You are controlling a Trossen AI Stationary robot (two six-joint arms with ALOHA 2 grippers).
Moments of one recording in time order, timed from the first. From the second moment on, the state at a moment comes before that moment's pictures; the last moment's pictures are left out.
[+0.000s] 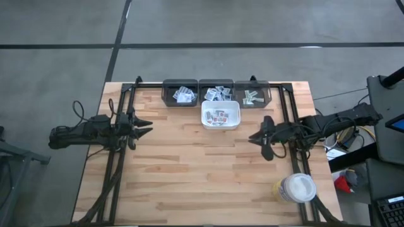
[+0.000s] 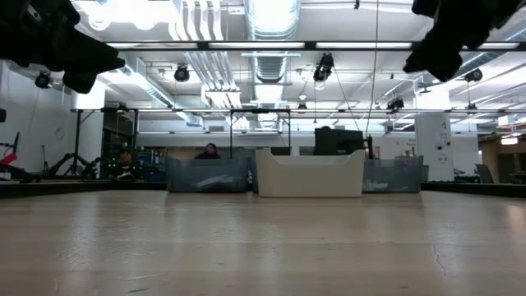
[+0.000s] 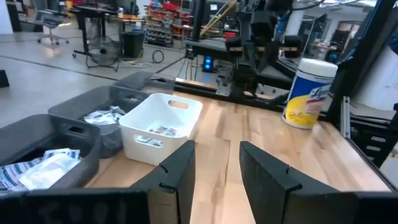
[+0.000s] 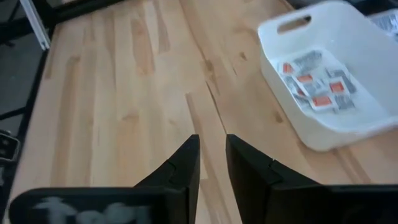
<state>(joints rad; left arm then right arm) 0.00 0.04 0.26 -0.34 -0.17 -0.16 0.24 0.79 0.65 -0.50 0.25 0.49</state>
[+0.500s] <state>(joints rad) 0.00 0.04 0.14 -0.11 -0.11 -0.16 0.24 0.53 0.44 -0.31 0.25 0.48</state>
